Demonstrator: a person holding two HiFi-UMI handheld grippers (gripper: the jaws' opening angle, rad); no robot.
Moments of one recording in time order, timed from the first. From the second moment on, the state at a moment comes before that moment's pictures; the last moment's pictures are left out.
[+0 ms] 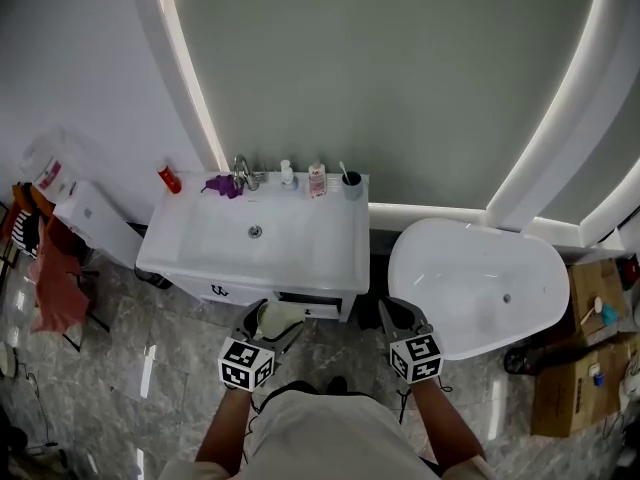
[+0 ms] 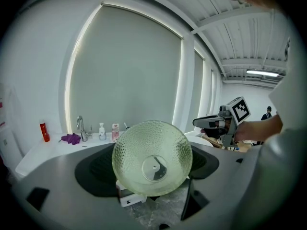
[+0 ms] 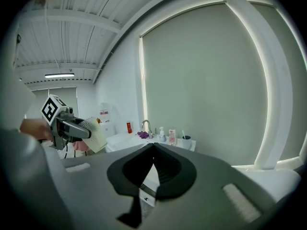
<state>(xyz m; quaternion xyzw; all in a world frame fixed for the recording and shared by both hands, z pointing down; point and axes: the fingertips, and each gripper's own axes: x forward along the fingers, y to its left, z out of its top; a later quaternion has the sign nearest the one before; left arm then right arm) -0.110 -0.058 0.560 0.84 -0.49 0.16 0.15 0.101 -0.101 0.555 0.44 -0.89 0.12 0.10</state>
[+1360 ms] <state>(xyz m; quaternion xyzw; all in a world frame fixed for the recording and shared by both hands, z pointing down) -0.073 -0.299 0.738 0.88 -0.34 0.31 0.14 0.084 -0.258 0.656 0.51 -0.82 0.22 0.18</state>
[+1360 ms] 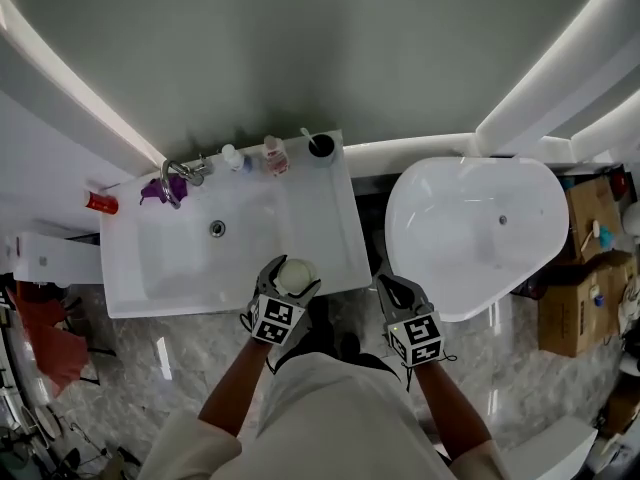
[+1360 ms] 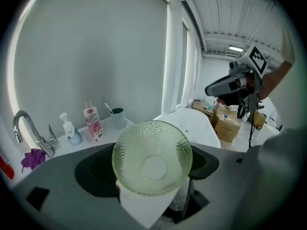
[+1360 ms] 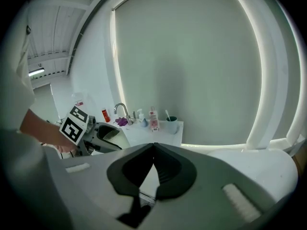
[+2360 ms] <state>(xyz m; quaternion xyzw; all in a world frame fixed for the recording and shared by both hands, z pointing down) -0.030 -0.342 0.881 0.87 -0.26 0.40 0.07 0.077 -0.278 0.742 0.52 -0.77 0.31 0.21</state>
